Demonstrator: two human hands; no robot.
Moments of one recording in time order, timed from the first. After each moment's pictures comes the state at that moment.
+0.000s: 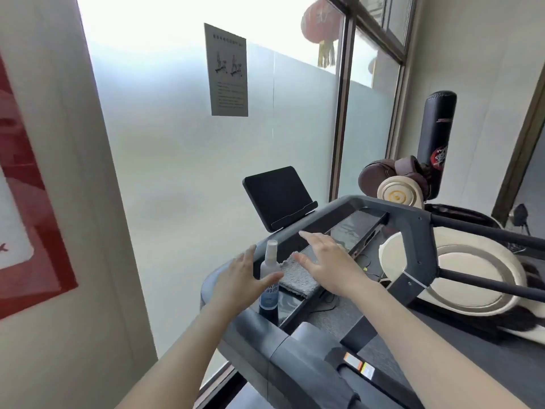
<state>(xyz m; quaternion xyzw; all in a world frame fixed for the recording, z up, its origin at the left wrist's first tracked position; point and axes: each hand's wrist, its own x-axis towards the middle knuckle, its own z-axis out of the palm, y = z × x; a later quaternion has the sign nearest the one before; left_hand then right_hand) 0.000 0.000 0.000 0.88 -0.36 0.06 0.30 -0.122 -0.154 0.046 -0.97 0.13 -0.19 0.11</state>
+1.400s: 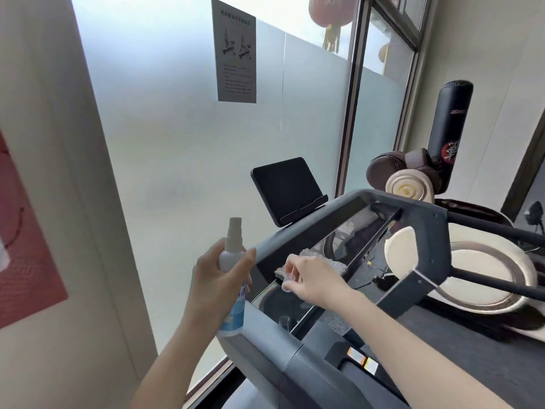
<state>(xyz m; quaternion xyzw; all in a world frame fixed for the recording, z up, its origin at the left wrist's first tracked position) -0.028 0.054 0.040 0.66 -0.28 0.02 0.70 -0.064 -0.141 0.006 -0.97 0.09 -0.13 0.16</state>
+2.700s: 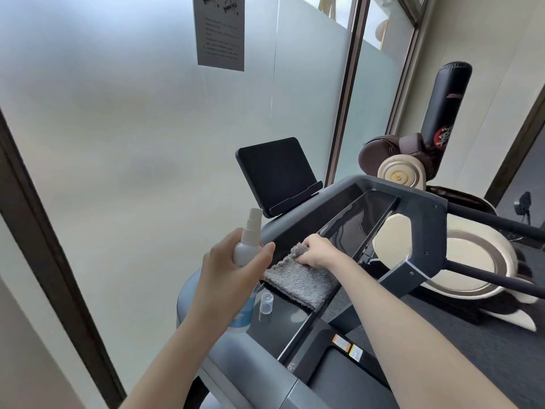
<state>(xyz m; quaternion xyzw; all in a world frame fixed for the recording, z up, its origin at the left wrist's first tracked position) 0.003 -0.004 0.031 0.71 -0.30 0.01 0.63 0.023 -0.240 -0.021 -0.92 0.31 -0.02 0.24</state>
